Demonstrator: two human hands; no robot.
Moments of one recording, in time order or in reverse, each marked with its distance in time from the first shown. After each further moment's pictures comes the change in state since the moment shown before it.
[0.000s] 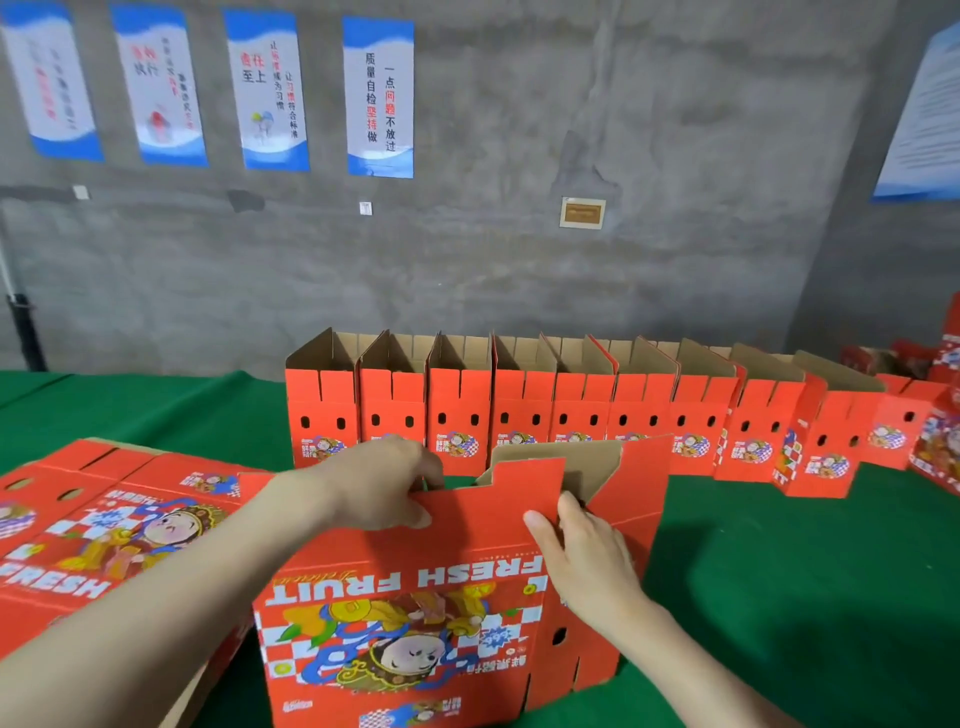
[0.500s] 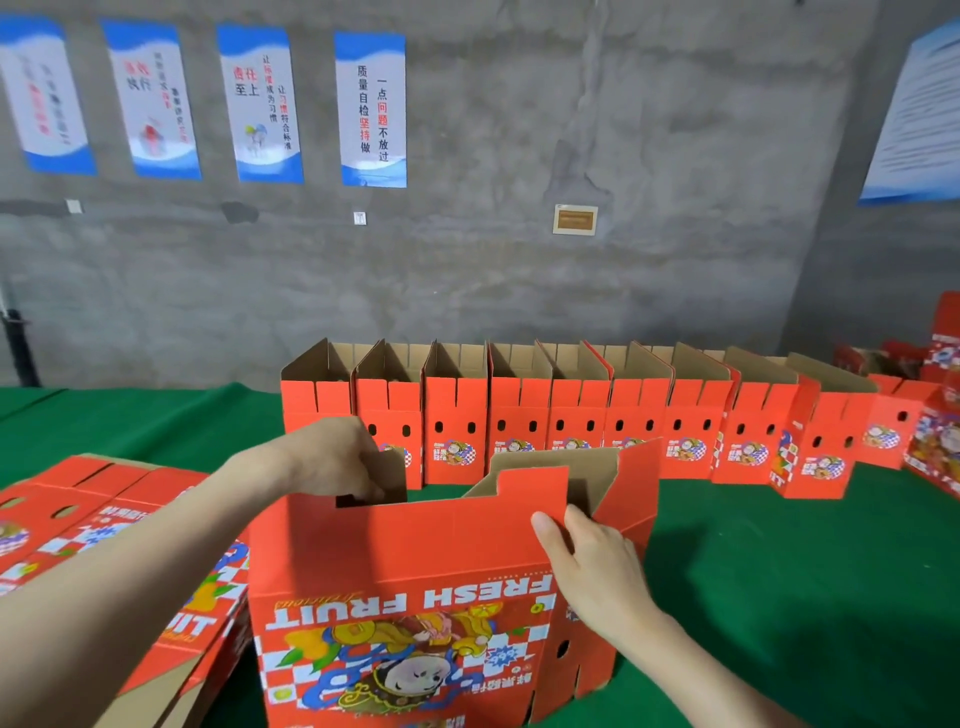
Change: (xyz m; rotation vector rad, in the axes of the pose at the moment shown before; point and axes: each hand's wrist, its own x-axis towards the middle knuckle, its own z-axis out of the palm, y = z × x) left_hand 0.003 -0.038 -0.018 -0.100 0.045 -0.359; right_hand -0.006 -0.003 -0.011 0.054 0.001 0.037
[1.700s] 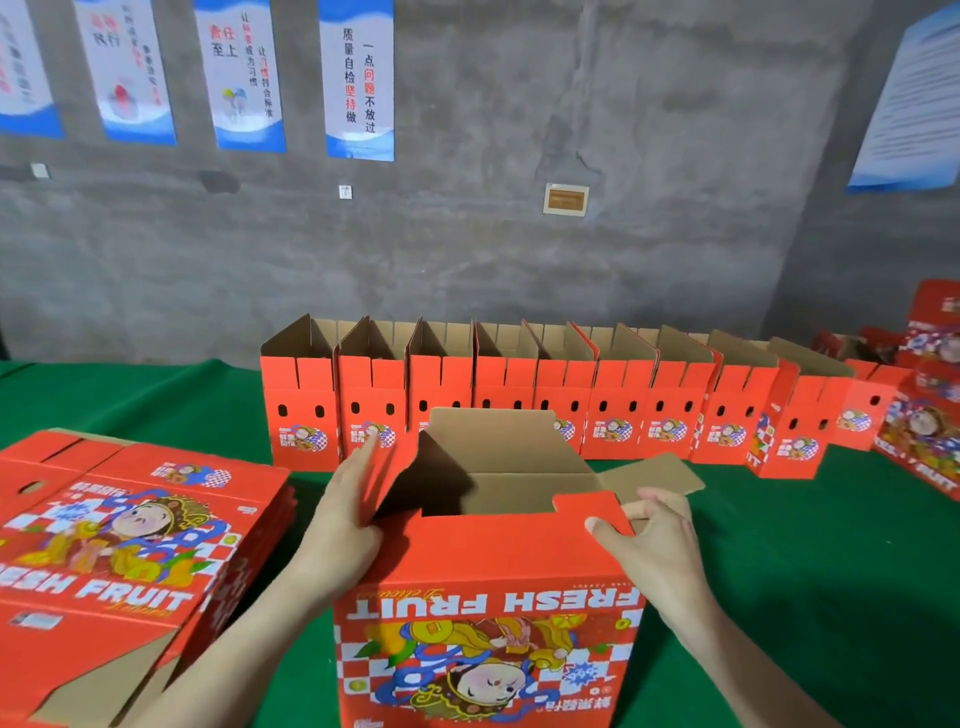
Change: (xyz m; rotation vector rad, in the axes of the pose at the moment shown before) left_hand -0.028 0.021 0.110 -0.900 0.383 0.040; right_hand -0.015 0.048 -0.033 0.211 0.229 0.342
